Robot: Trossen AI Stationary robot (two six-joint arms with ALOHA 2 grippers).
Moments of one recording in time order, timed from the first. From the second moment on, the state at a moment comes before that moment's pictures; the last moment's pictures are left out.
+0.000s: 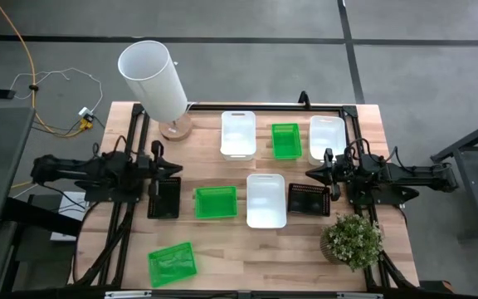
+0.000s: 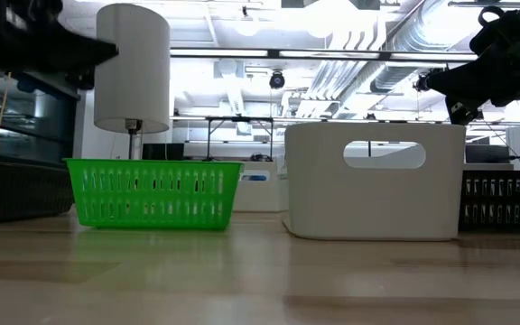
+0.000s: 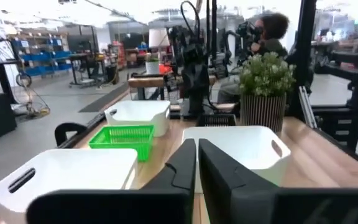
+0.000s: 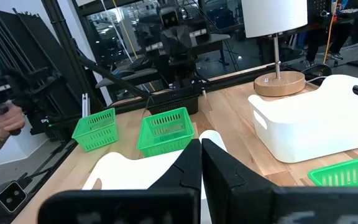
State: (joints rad) left arm 0.05 0.10 0.05 0.11 -0.14 0.04; right arm 0.00 0.04 0.01 0.01 0.00 0.23
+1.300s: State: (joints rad) left arm 0.05 0.09 0.01 0.12 -0.19 0.01; right arm 0.00 0.04 0.01 0.04 0.15 0.18
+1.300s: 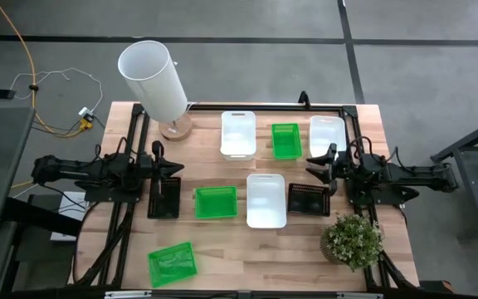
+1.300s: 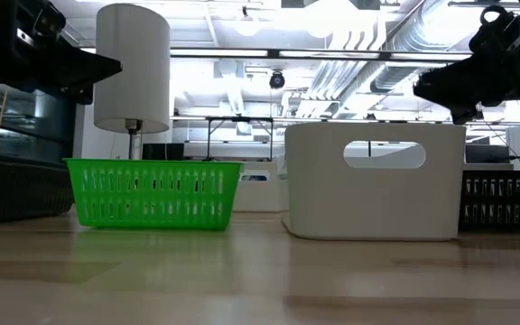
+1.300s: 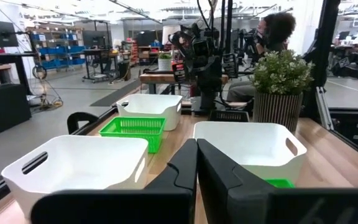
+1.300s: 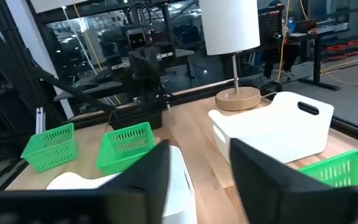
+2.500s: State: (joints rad) left arm 0.05 0.09 0.01 0.12 -0.19 0.02; right arm -0.01 0.49 0.76 -0.27 0.23 0.07
